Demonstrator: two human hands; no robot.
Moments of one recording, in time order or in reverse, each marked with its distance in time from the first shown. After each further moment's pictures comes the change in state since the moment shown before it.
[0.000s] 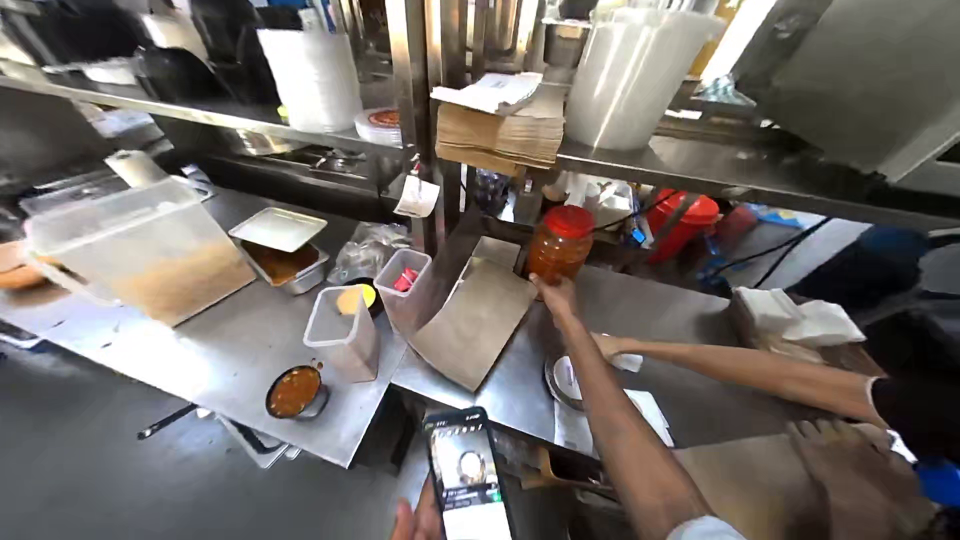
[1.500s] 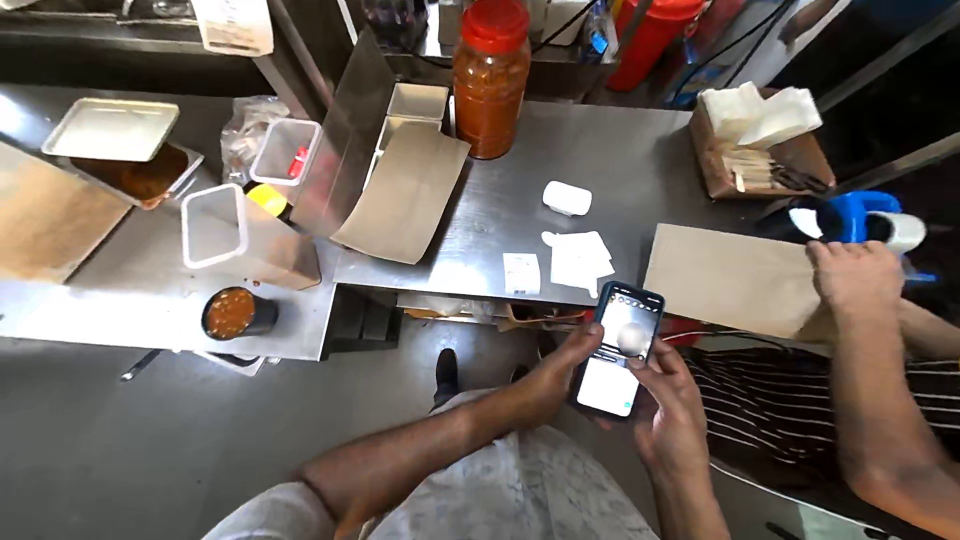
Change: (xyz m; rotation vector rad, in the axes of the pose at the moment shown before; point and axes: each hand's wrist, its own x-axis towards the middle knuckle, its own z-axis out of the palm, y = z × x) left_hand 0.090 -0.134 0.124 0.321 -0.365 -0.817; right_hand -0.357 0.059 -0.222 0.543 0.212 0.206
